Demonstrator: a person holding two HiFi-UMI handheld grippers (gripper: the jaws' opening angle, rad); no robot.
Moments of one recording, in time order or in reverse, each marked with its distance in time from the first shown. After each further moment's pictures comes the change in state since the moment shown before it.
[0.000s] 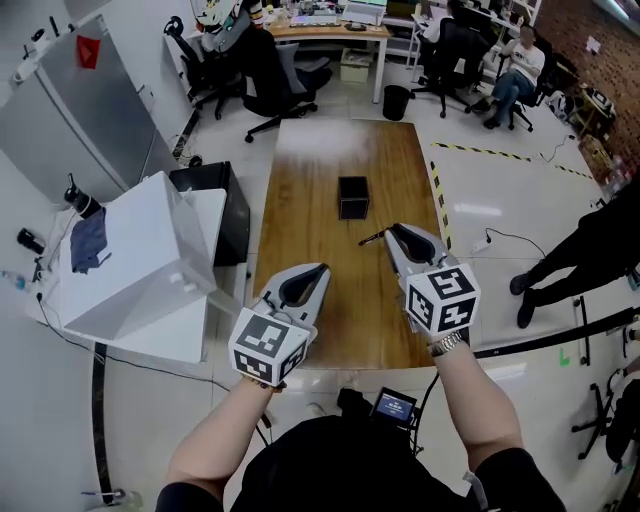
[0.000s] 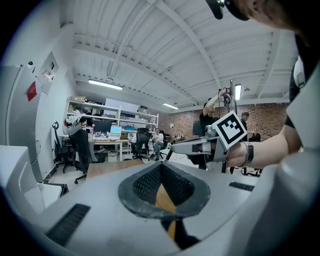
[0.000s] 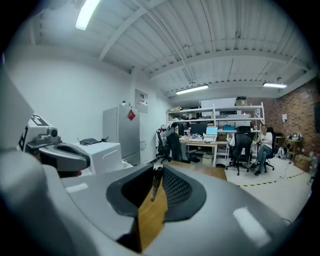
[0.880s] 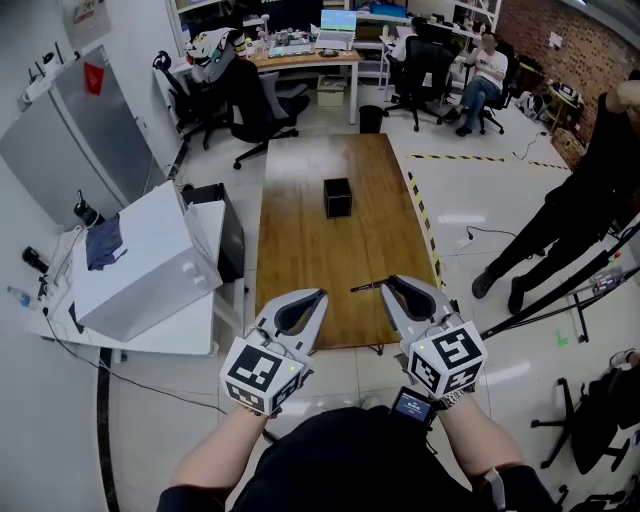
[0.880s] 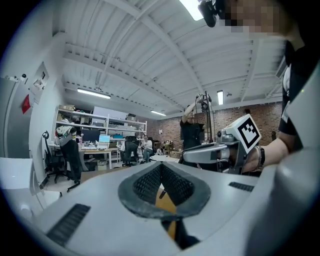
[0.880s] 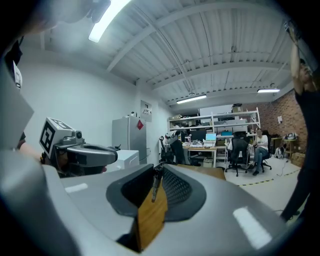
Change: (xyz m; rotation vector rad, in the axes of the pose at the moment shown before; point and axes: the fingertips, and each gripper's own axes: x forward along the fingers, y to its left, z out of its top) left arm -0.127 -0.108 0.029 0.075 -0.080 -0.110; right arm -0.183 0.128 0.002 0.008 -0.092 -0.007
